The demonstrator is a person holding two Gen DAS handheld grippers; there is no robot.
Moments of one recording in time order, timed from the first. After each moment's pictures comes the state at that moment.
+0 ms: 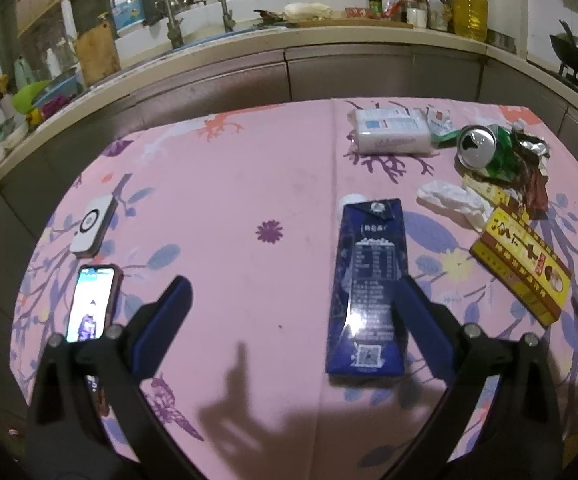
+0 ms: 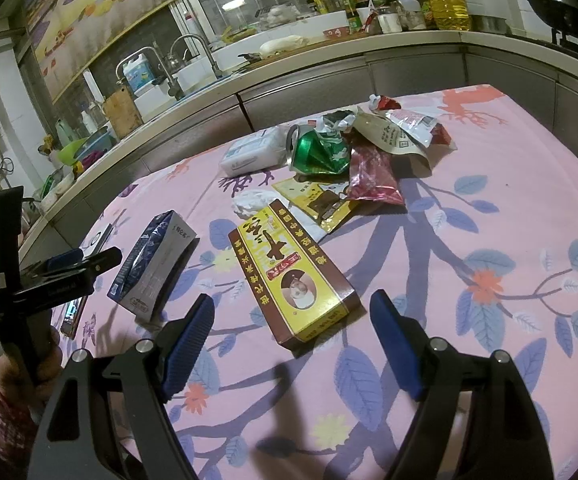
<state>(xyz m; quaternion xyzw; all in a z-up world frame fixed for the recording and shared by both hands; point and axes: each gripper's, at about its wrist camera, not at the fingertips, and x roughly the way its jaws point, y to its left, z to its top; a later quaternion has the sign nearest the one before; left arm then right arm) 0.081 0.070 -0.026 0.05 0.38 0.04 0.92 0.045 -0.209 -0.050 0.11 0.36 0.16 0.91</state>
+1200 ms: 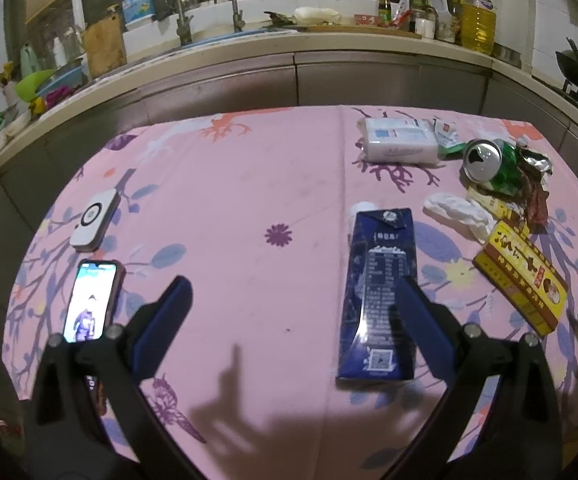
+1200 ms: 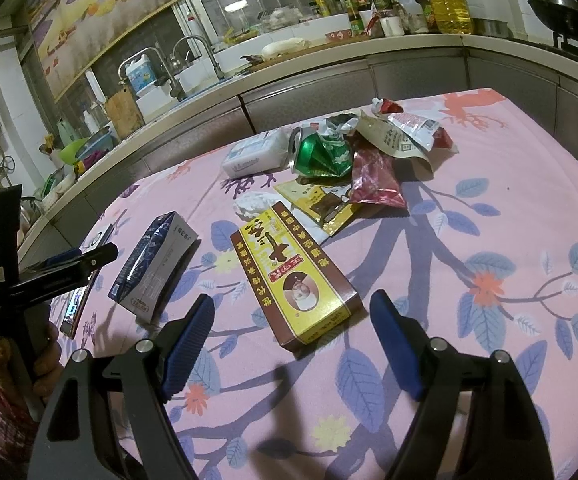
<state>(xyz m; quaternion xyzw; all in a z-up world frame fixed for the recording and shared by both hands) 0.081 0.083 -0.024 0.02 0.38 0.04 0.93 0.045 -0.207 -0.050 0.11 0.36 0.16 0.91</state>
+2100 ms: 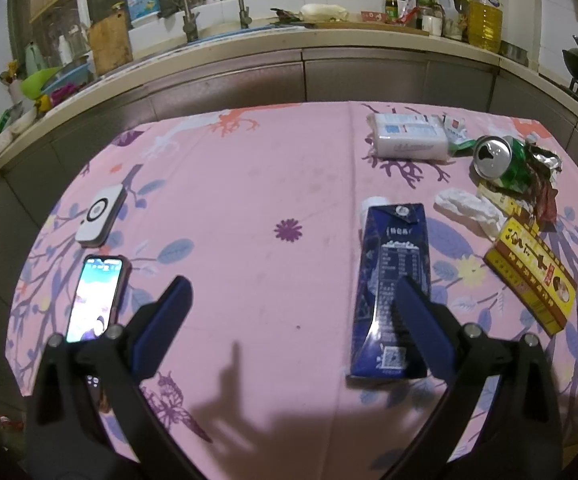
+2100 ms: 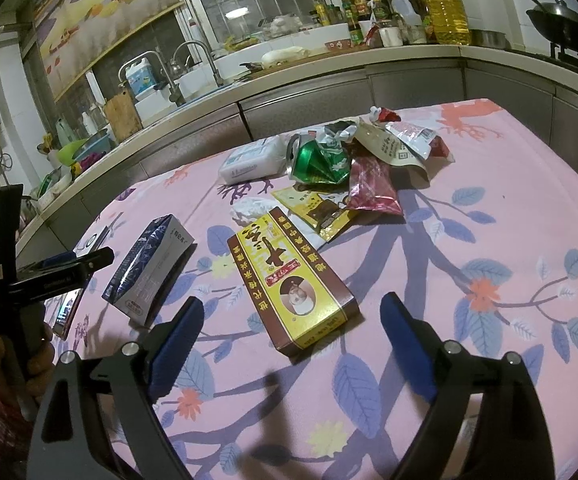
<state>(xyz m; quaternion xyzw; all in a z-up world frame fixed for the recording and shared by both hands) 0.082 0.087 -0.029 0.02 0.38 0.05 0.92 0.043 -0.205 -0.051 0.10 0.34 0.16 0.92</state>
